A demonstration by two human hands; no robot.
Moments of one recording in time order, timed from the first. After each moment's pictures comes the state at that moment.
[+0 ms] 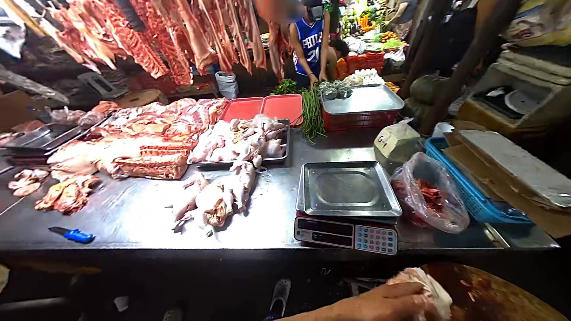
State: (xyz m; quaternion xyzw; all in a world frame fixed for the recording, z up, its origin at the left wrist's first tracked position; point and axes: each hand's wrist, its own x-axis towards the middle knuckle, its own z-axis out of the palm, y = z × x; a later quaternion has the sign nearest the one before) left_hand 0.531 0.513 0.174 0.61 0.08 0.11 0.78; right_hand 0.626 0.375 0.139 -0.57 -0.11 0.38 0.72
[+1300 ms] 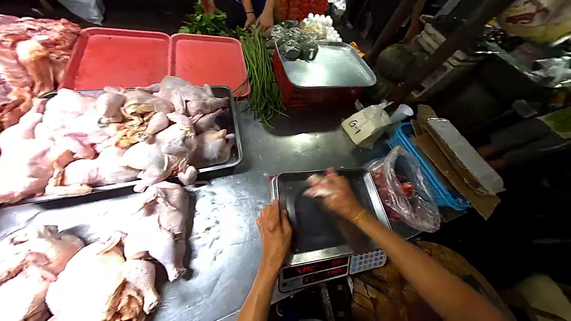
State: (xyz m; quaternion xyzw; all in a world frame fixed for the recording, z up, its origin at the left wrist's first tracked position) left_hand 0.506 0.816 0.059 0.75 0.46 0.32 0.34; right_hand 0.743 0.759 0.088 -0.75 -0.60 0.06 0.27
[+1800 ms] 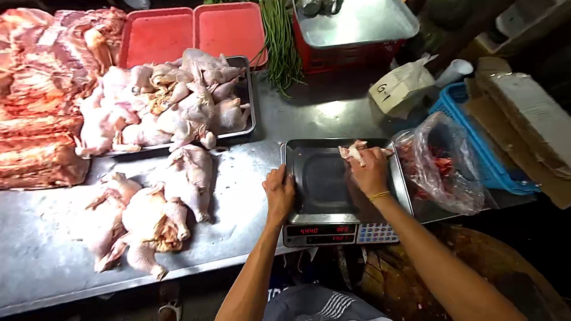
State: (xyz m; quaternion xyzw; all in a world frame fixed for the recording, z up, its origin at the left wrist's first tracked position) left_hand 0.508 0.819 0.061 0.74 0.50 0.30 0.34; right_hand 0.745 0.734 0.092 -0.83 -0.48 0.08 0.29
